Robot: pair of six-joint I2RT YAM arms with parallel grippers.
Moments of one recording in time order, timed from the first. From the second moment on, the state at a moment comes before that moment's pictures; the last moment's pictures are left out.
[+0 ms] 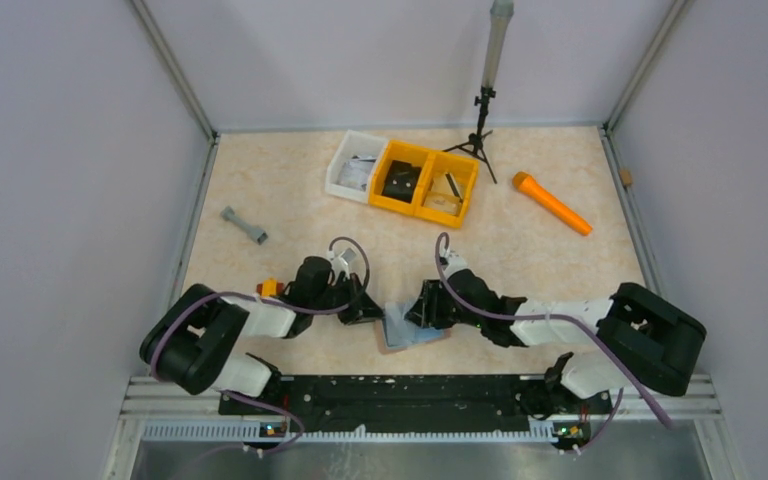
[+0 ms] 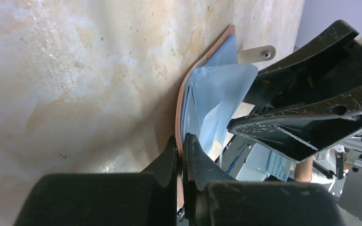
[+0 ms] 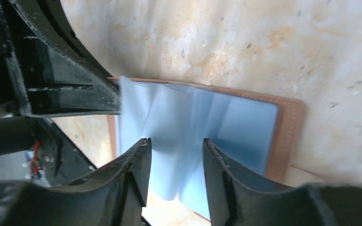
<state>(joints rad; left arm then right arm) -0.52 1.44 0.28 0.51 0.61 -0.91 0.96 1.39 0.40 0.39 -0.02 0.85</state>
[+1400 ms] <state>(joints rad) -0.53 1.13 0.58 -0.36 0.40 -0.73 1.25 1.57 0.85 0.02 0.39 0.57</state>
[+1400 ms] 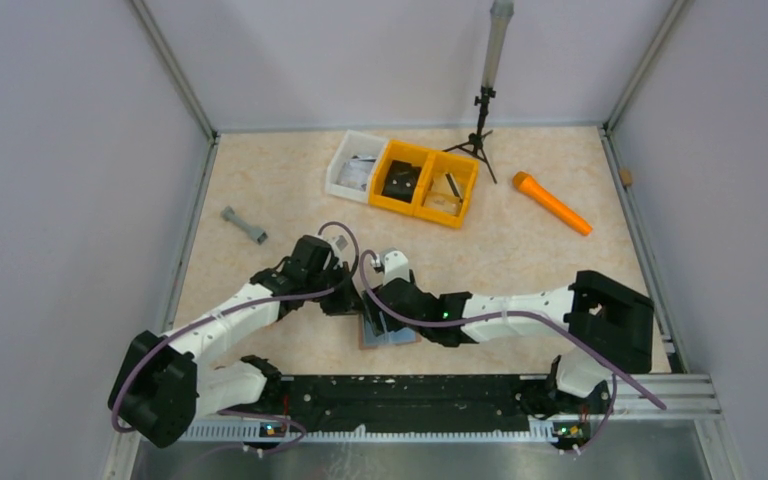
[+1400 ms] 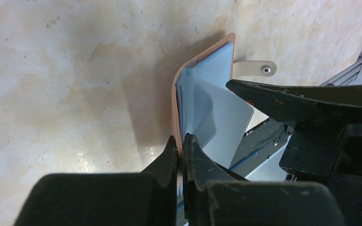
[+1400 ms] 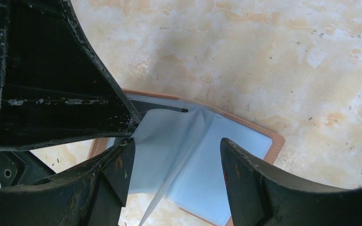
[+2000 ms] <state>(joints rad) -0.53 1.11 0.57 -0.34 0.43 -0.75 1.26 1.65 0.92 -0.24 0.62 0.61</state>
